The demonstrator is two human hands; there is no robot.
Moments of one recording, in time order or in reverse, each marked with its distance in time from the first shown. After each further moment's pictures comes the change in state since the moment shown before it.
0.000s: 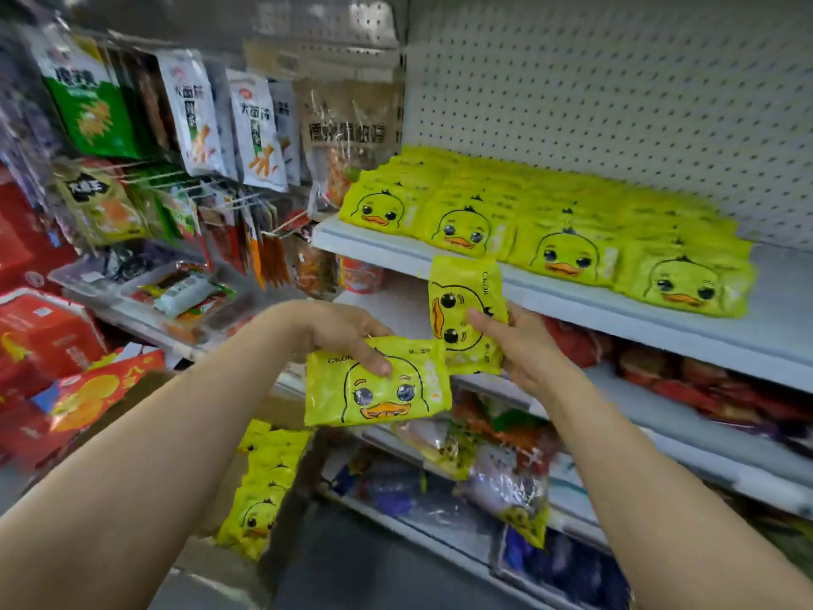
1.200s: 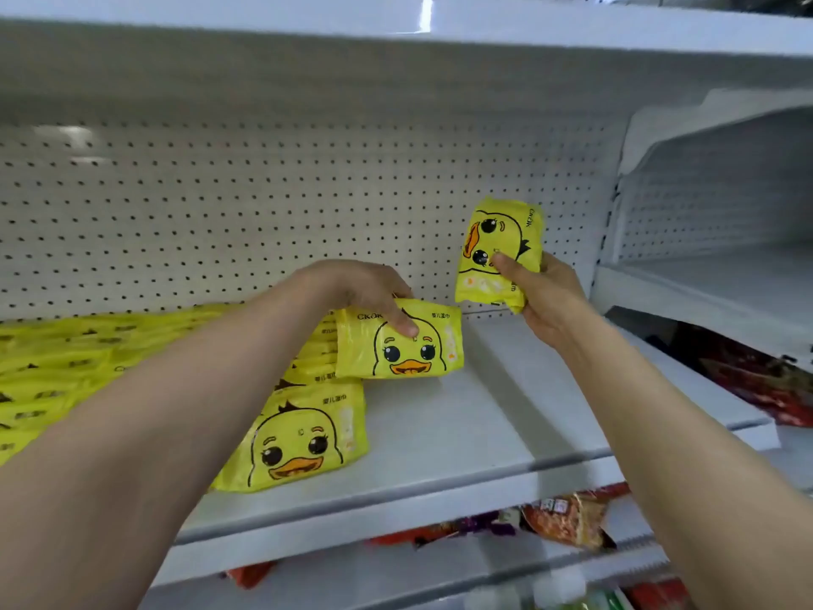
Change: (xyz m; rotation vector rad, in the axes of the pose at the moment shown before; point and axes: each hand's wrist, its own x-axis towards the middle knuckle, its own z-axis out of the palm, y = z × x) left_hand 0.332 0.510 0.063 0.658 -0.006 0.449; right_hand -0.001 -0.182 -0.486 0.124 0.715 -0.454
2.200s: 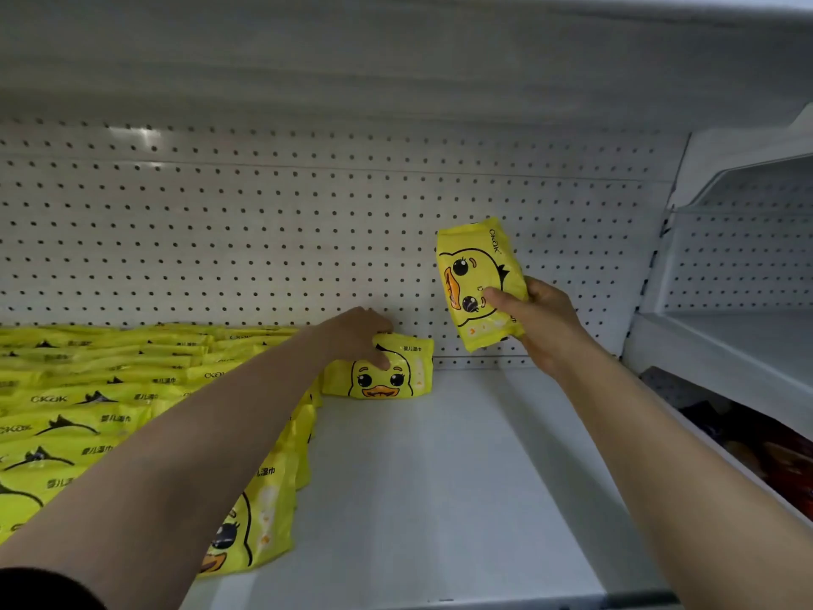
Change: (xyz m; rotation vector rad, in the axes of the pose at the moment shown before) left_hand 0.140 -0.066 0.018 0.185 0.313 -0.042; right_hand 0.115 0.034 -0.028 -0.080 -0.216 0.014
